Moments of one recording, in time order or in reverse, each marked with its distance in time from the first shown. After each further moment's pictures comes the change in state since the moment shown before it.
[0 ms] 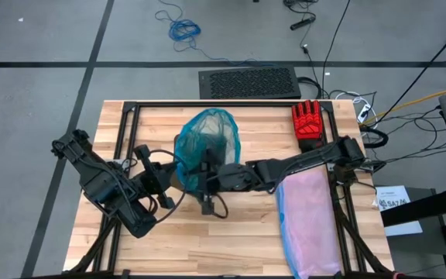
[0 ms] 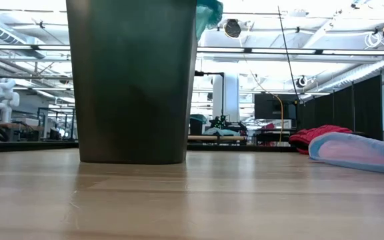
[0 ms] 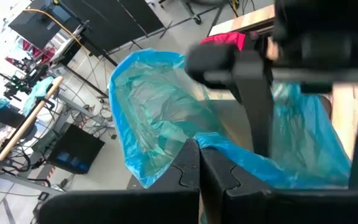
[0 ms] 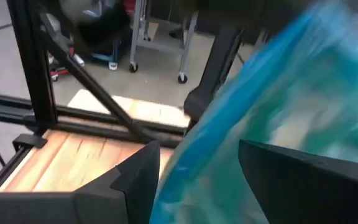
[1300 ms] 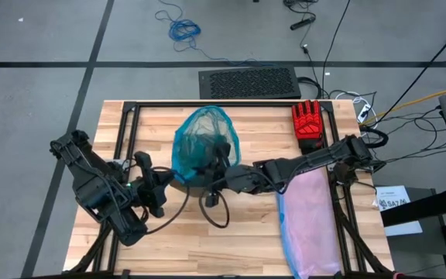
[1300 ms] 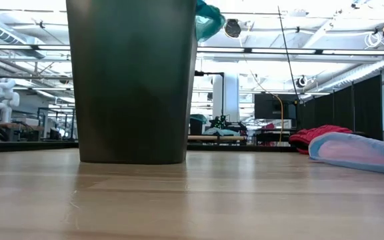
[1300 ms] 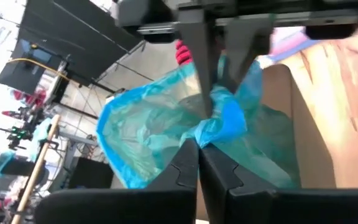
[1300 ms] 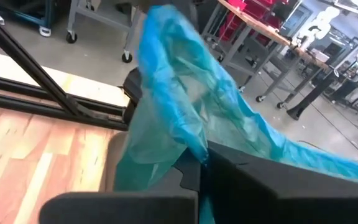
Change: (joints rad) left arm -0.070 -0.003 0.000 0.000 0.050 0.242; right arm 0.030 -0.062 0.000 -0.099 0.285 -0.151
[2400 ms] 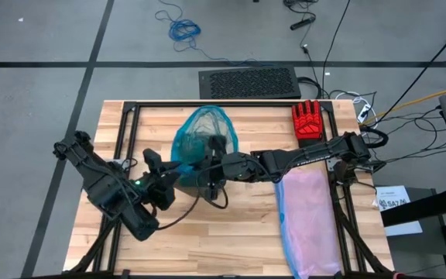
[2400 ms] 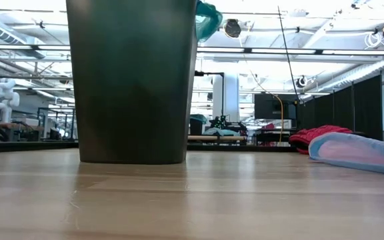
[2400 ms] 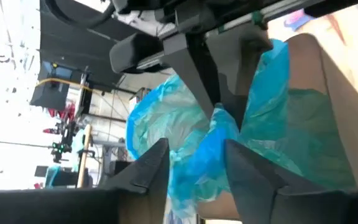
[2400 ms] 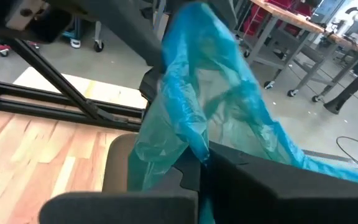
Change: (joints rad) left arm 0.062 0.027 0.000 0.012 -0.019 0.229; right arm -0.070 0.000 0.000 -0.014 -0.188 0.080
